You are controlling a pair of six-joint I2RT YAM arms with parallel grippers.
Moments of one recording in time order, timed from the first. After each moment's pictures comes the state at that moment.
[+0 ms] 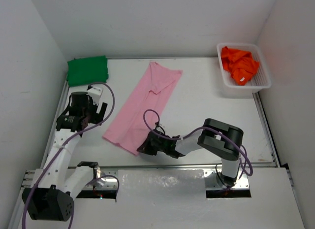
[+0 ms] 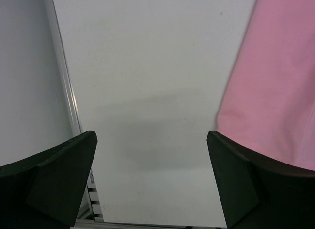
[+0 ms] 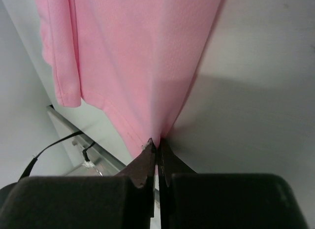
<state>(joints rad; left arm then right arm) -0.02 0.92 0.81 -0.69 -0.16 0.32 1.14 1.89 0.71 0.44 0.08 1.44</state>
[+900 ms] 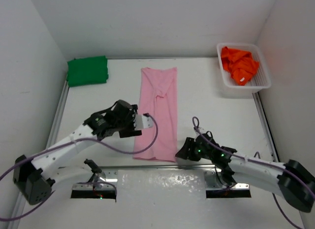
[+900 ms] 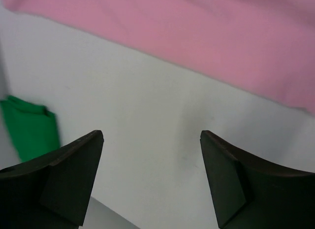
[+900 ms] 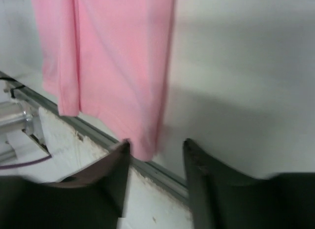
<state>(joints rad) -0.71 1.13 0.92 -0.74 -0.08 0.69 0.85 0.98 0.08 0.14 -0.11 1.03</state>
